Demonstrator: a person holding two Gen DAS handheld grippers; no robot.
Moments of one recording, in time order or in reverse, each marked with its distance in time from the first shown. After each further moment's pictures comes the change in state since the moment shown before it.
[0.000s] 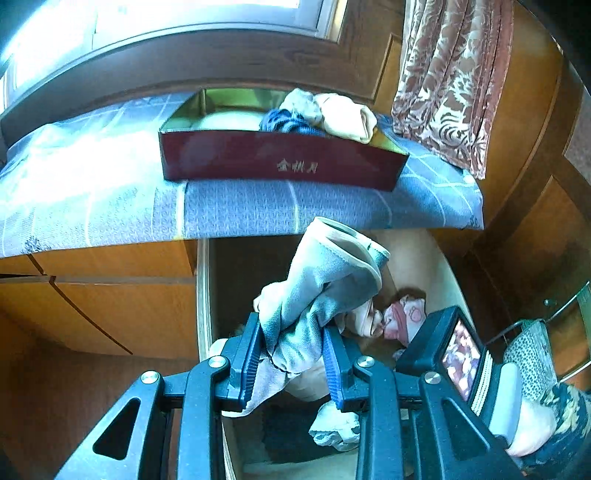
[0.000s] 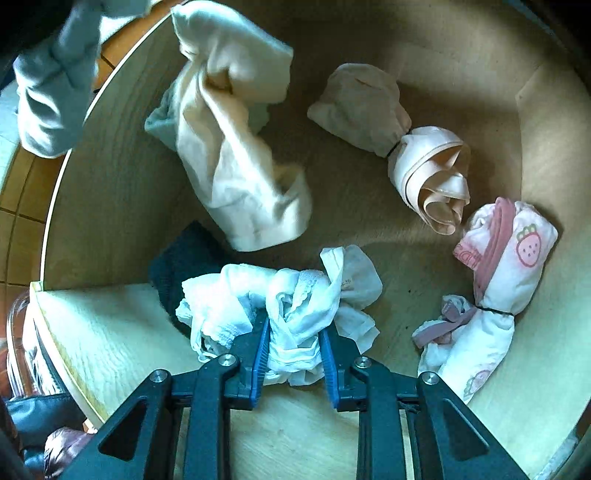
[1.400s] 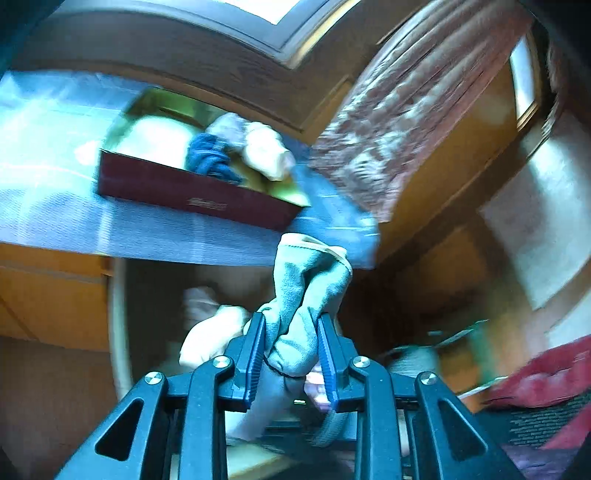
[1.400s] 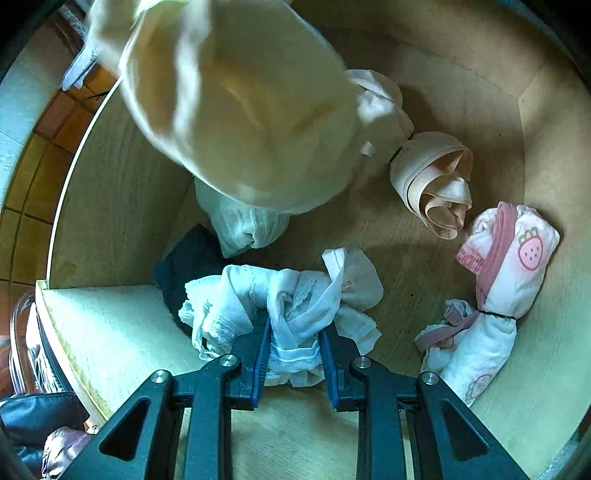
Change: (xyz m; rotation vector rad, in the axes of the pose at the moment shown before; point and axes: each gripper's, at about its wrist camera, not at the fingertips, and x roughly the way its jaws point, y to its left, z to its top) left arm -0.053 0.003 0.042 -0.139 -0.014 -0.463; right arm -0.002 -0.004 0.000 -0.011 -0.011 0.029
